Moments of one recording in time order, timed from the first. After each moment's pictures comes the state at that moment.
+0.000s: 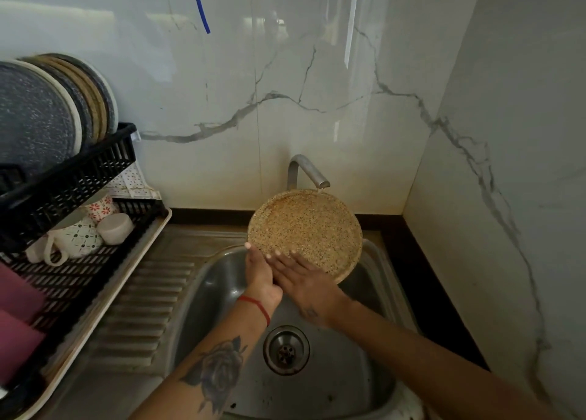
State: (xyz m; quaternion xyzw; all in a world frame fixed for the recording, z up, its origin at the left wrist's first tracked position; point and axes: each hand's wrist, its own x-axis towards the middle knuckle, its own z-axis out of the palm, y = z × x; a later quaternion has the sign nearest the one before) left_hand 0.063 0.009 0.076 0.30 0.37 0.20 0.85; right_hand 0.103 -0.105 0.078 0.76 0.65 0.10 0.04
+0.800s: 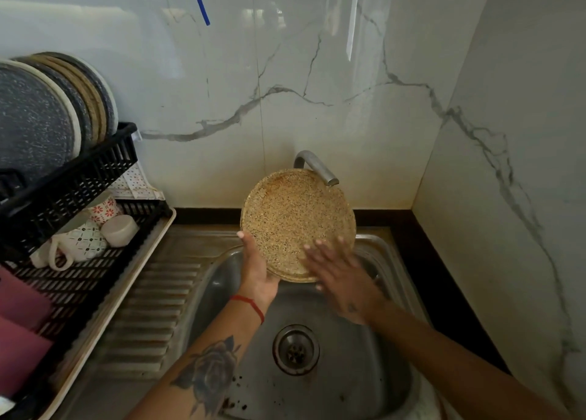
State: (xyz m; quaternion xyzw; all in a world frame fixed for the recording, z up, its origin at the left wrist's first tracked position) left_hand 0.051 0.029 0.090 0.36 0.31 0.20 0.86; right_hand 0.138 -0.129 0.055 0.78 0.59 0.20 -0.01
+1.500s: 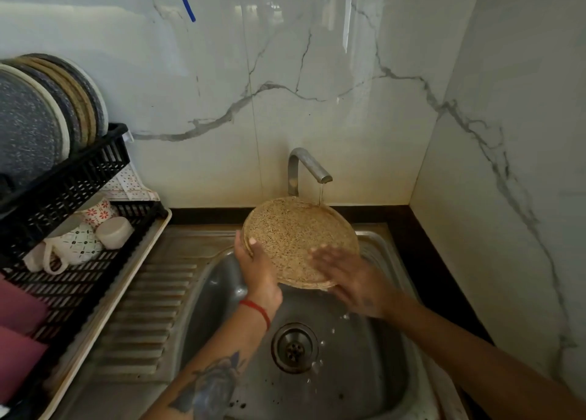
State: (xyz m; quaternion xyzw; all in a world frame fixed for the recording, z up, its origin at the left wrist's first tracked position) left_hand 0.056 0.001 0.095 0.44 0.38 0.34 0.74; right_hand 0.151 -0.159 0.073 0.76 0.63 0.11 -0.13
